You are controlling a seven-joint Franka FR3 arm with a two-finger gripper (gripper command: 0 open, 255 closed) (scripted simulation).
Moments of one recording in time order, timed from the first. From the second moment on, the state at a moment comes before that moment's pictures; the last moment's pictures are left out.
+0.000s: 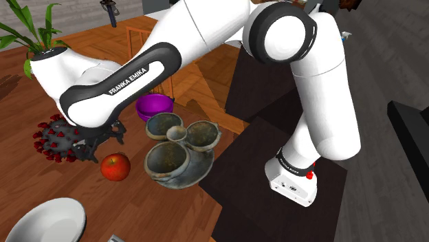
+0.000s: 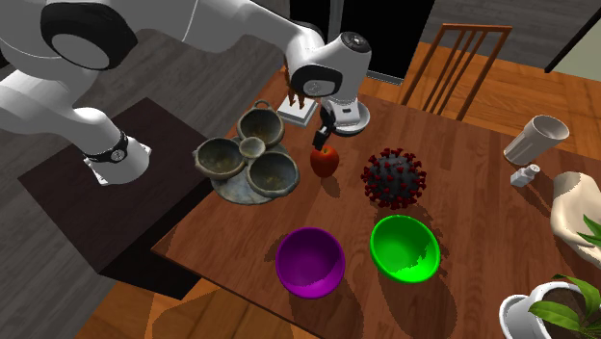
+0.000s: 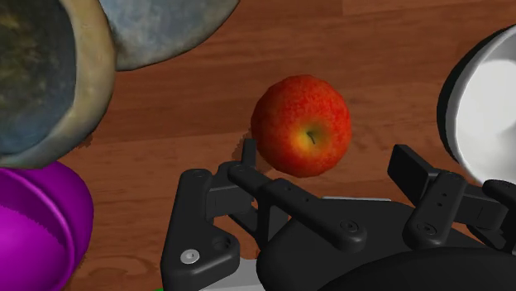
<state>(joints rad) 0.41 0.69 0.35 -1.55 -0.19 2.10 0.69</state>
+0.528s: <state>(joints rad) 0.42 0.75 0.34 -1.55 -0.20 2.16 0.71</state>
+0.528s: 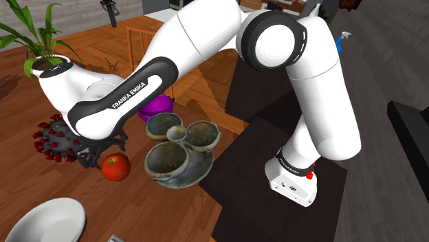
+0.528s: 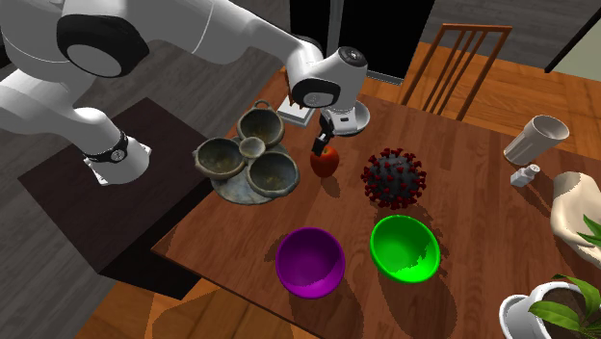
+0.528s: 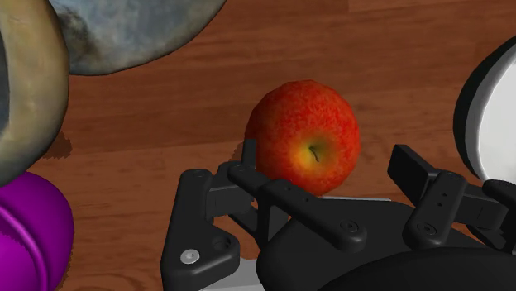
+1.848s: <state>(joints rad) 0.42 0.72 0.34 -1.55 -0.20 2.13 0.70</state>
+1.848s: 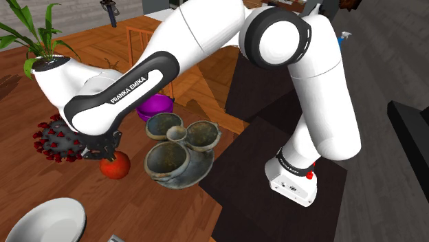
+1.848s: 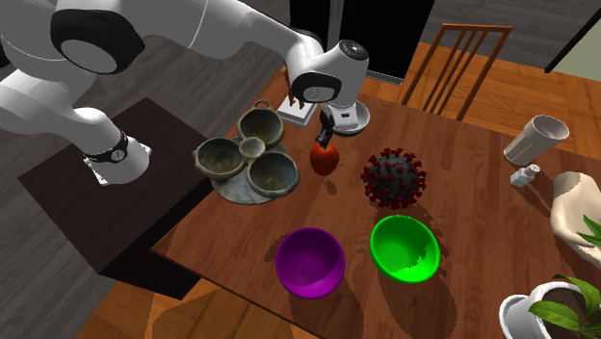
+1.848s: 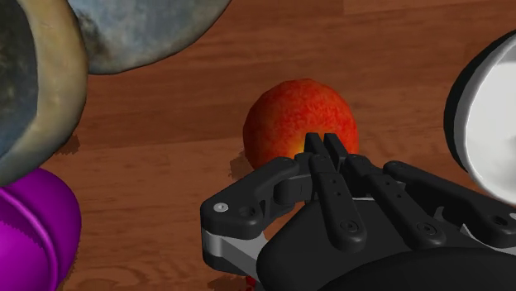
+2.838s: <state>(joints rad) 0.40 0.62 0.37 -1.52 -0.16 1.99 0.69</state>
